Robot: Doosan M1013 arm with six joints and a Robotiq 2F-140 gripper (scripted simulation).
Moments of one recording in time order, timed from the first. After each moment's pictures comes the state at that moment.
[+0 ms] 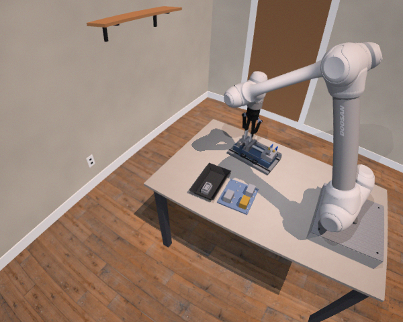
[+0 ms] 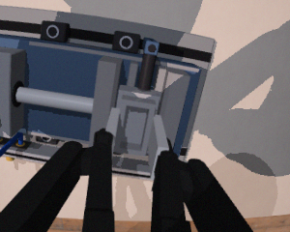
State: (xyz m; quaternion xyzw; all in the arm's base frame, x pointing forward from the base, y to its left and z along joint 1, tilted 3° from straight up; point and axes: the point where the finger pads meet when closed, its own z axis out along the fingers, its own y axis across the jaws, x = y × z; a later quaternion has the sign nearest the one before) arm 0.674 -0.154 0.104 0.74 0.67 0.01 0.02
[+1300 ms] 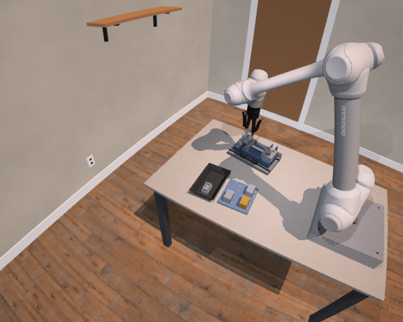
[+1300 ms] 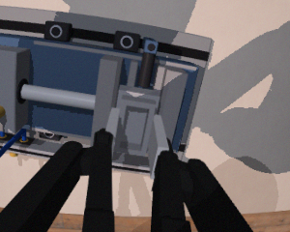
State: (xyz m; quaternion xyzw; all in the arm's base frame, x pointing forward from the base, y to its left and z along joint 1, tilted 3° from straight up) arm 0.674 -0.154 0.116 0.74 0.67 0.01 0.02
